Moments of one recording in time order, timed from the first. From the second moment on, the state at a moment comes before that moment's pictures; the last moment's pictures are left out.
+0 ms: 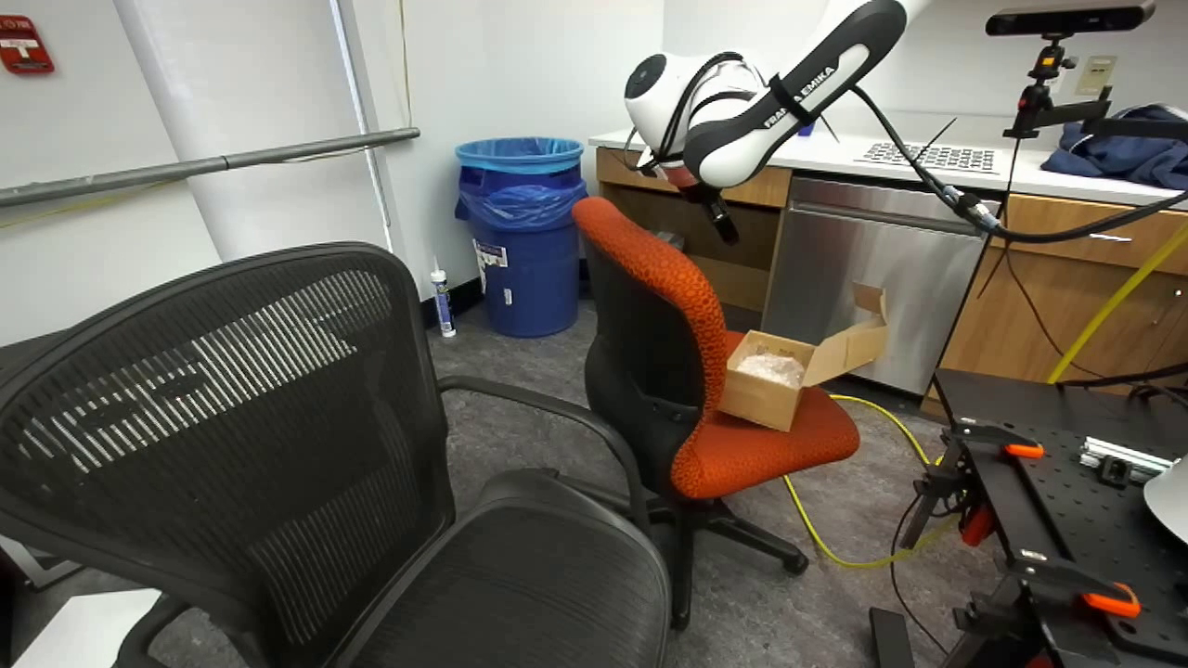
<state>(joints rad) -0.21 0.64 -0.22 -1.59 -0.71 2.04 -0.42</state>
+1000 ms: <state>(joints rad) -0.26 0.65 -0.25 -1.62 -1.04 2.53 -0.31</state>
